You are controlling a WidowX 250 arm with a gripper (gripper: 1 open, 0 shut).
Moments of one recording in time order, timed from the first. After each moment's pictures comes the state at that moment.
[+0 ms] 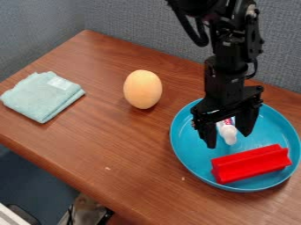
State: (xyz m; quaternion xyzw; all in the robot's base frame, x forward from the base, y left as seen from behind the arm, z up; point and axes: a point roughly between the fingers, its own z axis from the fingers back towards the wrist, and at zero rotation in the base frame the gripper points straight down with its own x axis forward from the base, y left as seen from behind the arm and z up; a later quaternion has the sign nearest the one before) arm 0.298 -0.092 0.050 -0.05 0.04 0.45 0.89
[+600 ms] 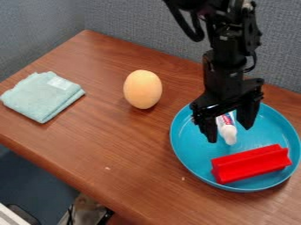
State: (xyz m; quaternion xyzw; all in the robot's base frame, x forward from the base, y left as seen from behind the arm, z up) arm 0.301 -0.091 0.057 -0.07 0.02 0.45 0.89
